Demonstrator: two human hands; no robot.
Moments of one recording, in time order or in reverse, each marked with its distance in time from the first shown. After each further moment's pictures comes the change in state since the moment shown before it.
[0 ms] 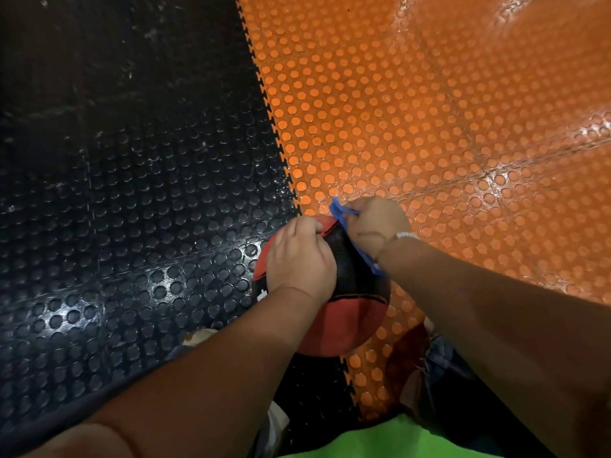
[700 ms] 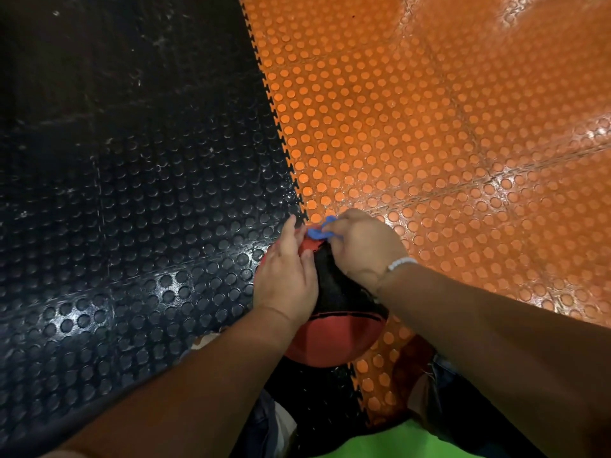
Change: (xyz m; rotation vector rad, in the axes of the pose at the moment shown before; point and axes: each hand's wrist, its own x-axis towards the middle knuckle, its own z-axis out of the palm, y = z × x) left_hand -0.006 -0.032 -0.018 -0.041 -0.093 0.054; right_hand -0.025 -0.022 0.009 -0.170 -0.012 -0.297
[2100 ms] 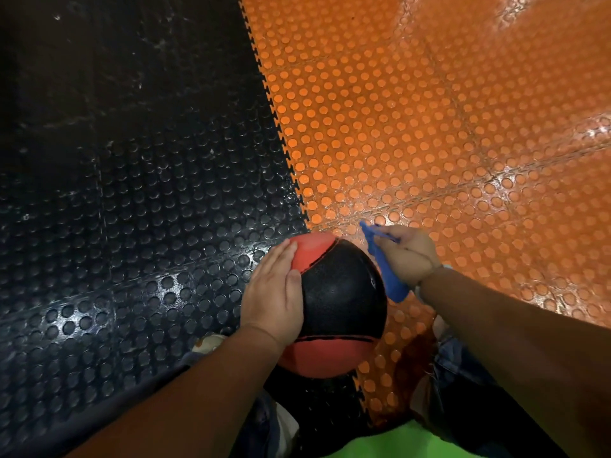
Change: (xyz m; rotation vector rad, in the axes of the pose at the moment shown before) left_hand -0.020 -0.028 -0.002 -0.009 -0.001 0.029; right_hand -0.010 0.068 0.025 0.753 0.068 0.407
